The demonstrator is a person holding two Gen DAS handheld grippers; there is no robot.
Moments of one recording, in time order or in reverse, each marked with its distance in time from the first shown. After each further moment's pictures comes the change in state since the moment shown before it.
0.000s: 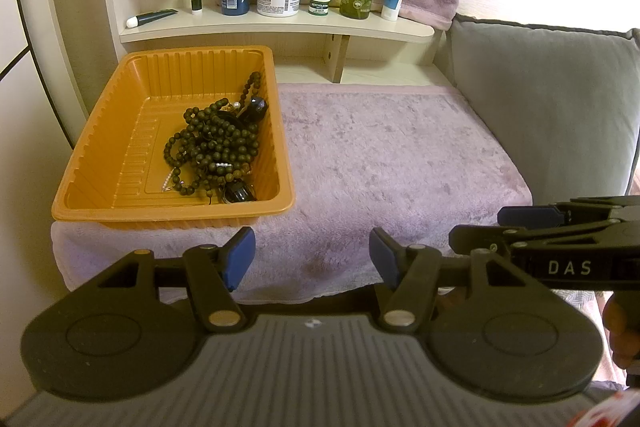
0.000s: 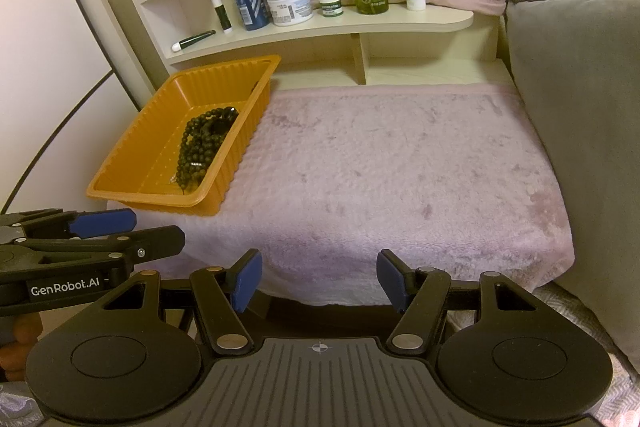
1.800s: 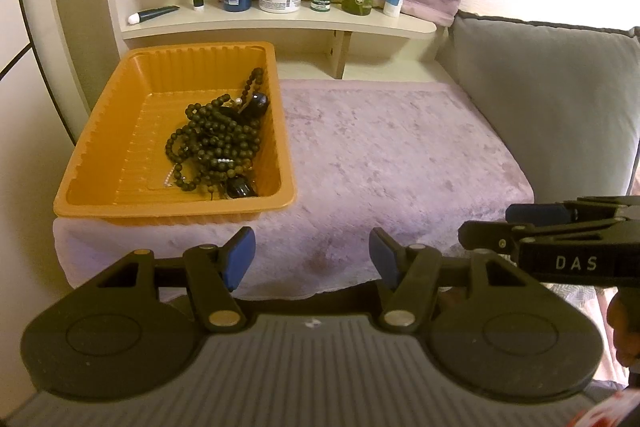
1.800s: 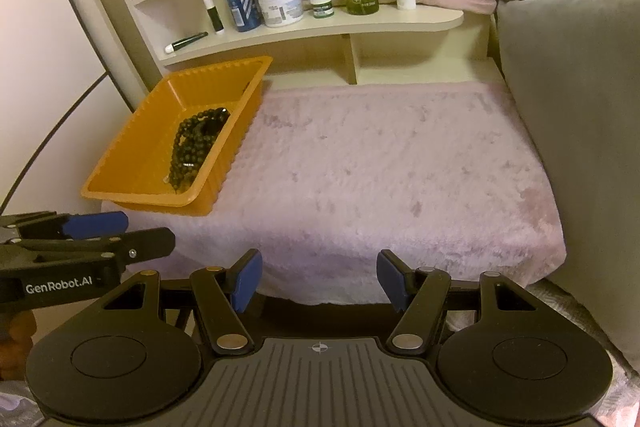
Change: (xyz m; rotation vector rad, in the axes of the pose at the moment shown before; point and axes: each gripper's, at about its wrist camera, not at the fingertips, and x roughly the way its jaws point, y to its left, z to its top) left arm 0.001 0.000 -0.002 -0.003 0.008 0.004; right arm -0.002 -0.005 -0.001 -0.002 0.001 -0.005
